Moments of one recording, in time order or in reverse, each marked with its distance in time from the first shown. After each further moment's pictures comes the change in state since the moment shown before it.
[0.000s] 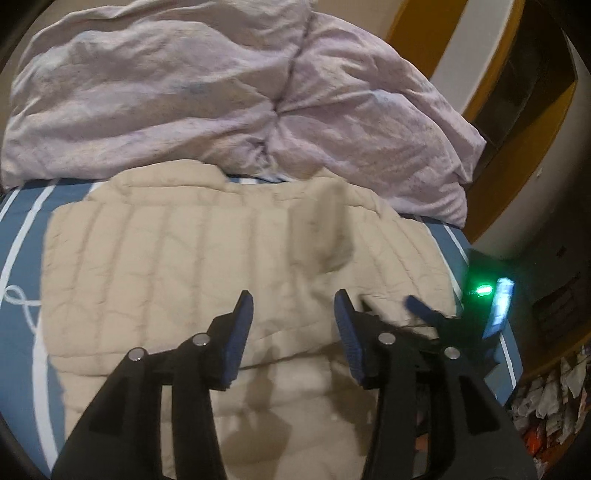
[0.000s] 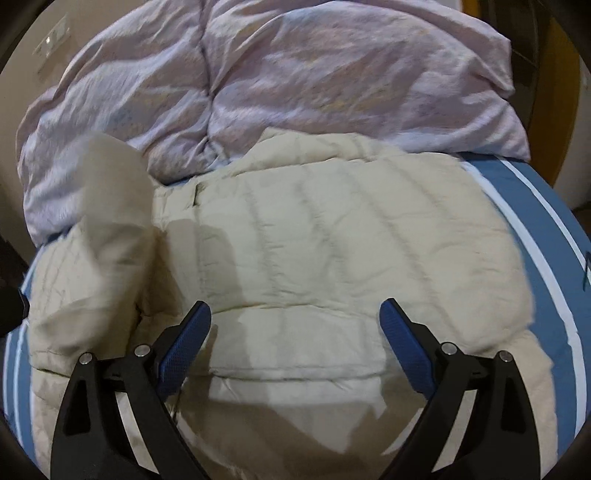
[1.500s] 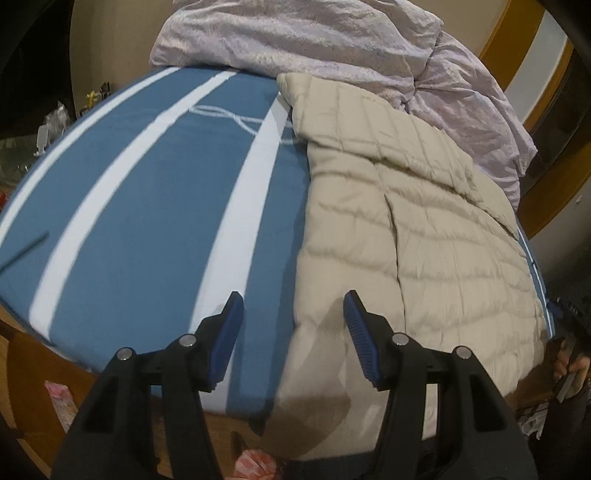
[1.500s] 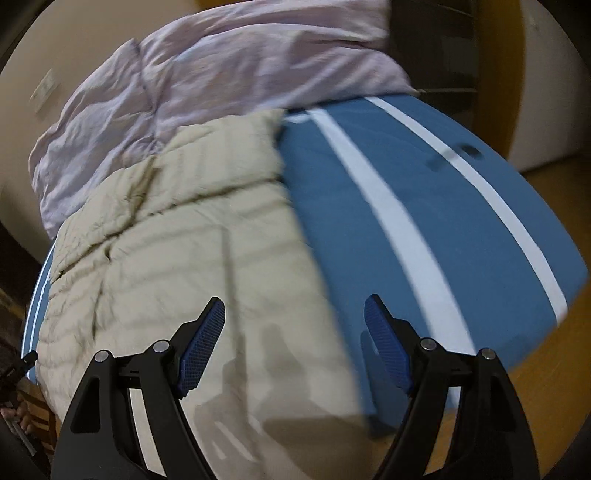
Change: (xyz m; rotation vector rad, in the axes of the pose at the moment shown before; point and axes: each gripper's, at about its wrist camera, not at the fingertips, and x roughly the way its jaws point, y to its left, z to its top) left arm -0.135 0.181 -0.199 -0.194 0.047 0.159; right arm -0.155 -0.190 -0.105 0.127 0.049 0.009
